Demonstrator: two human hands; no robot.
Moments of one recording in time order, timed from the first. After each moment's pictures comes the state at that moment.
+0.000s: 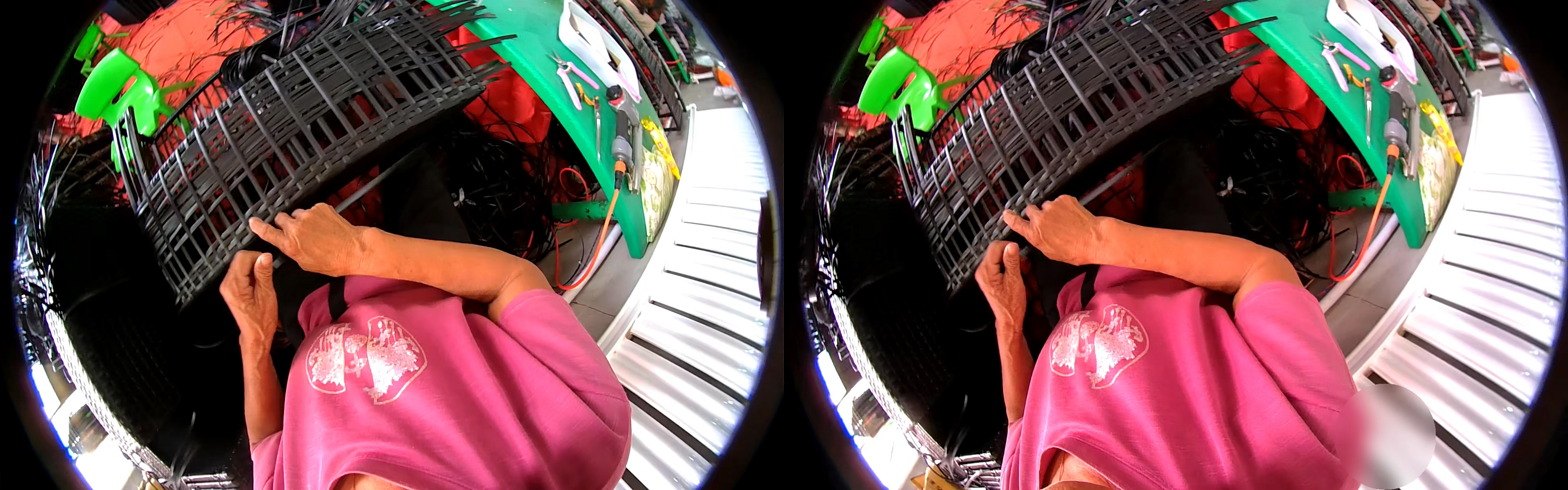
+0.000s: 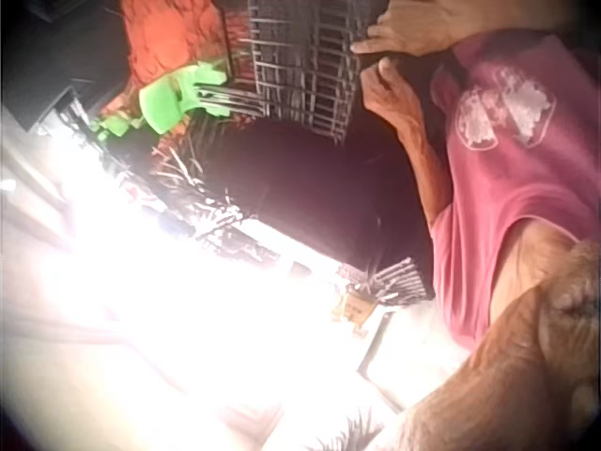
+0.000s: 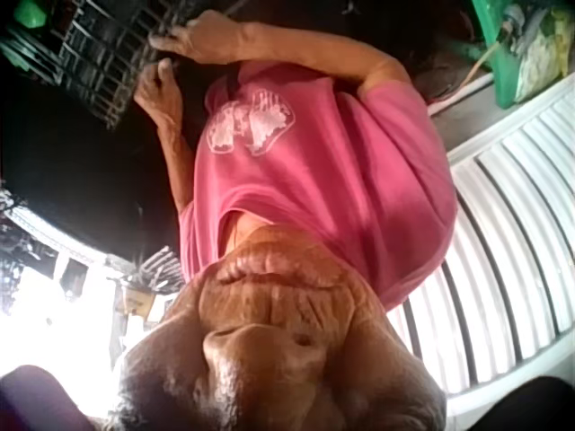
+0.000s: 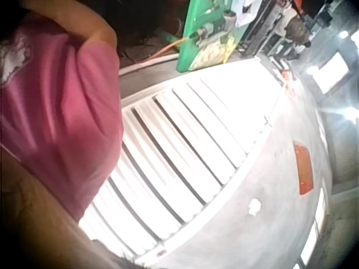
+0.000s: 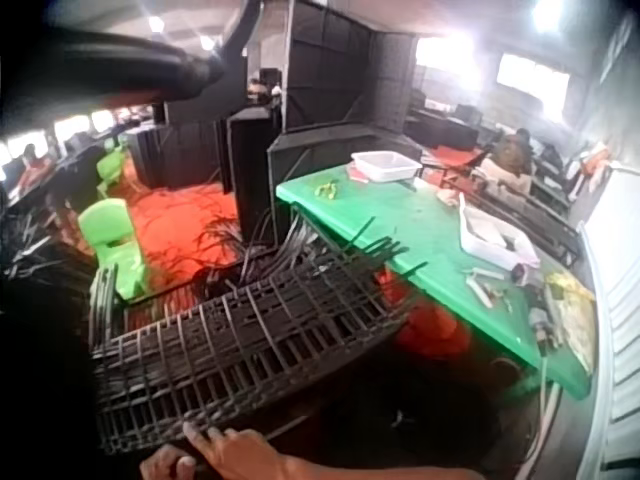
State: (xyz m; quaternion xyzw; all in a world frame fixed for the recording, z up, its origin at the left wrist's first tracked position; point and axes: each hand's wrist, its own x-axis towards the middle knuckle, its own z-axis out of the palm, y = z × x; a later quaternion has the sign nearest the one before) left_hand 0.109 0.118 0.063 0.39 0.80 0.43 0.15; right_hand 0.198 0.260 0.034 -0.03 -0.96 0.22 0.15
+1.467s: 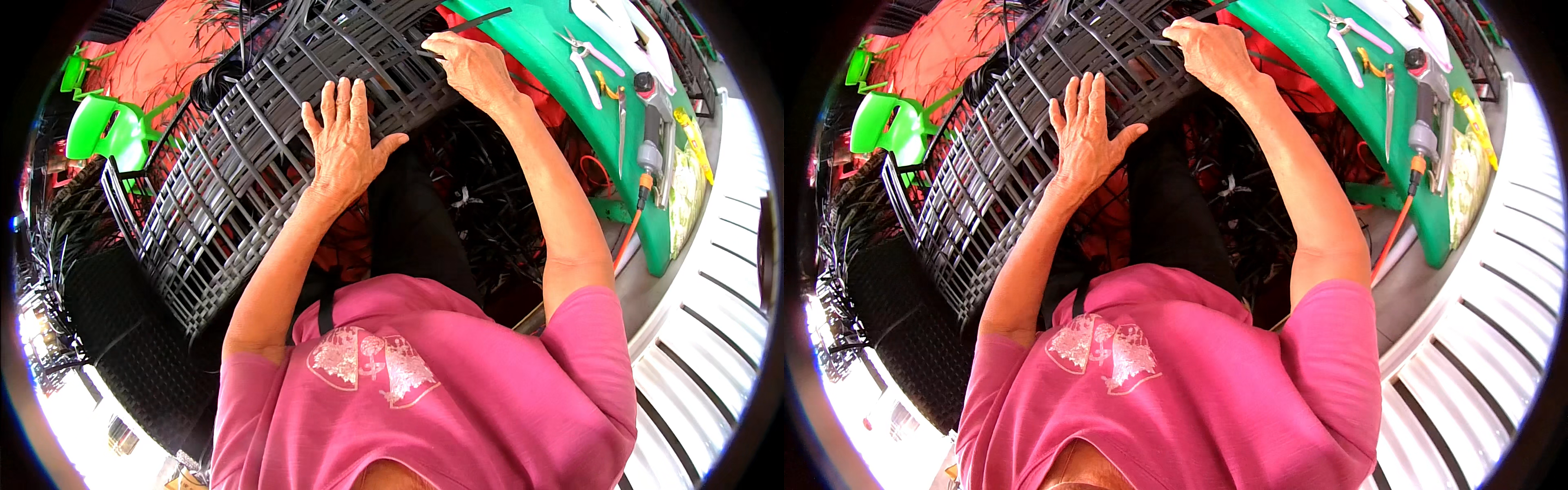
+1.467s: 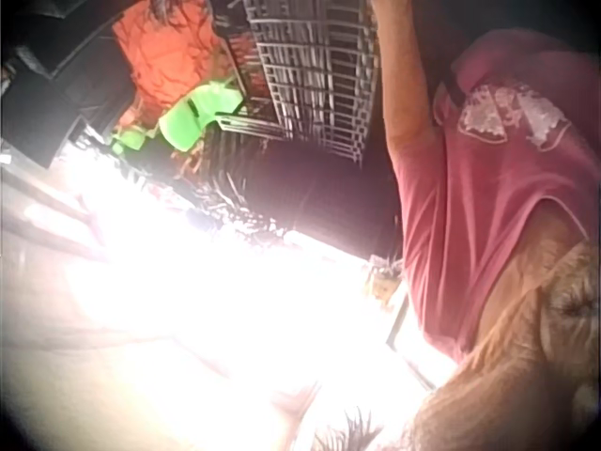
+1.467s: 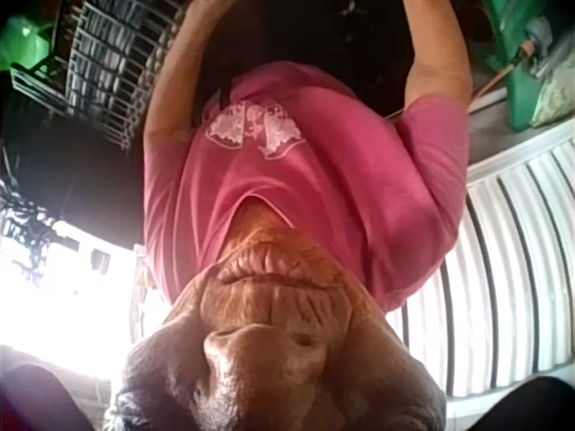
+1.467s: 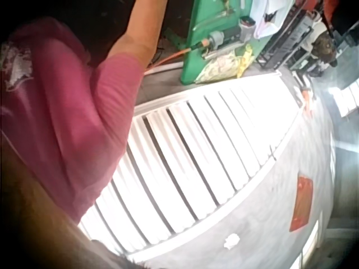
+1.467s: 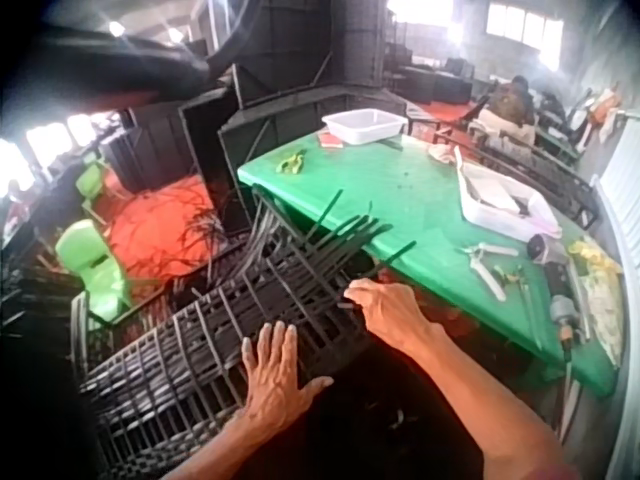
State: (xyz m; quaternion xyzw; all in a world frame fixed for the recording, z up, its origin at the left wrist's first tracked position) left_hand 0.169 0.401 -0.012 0.66 0.73 0.20 0.00; right_hand 0.328 0.575 -0.005 -0.30 -0.92 0.04 0.24
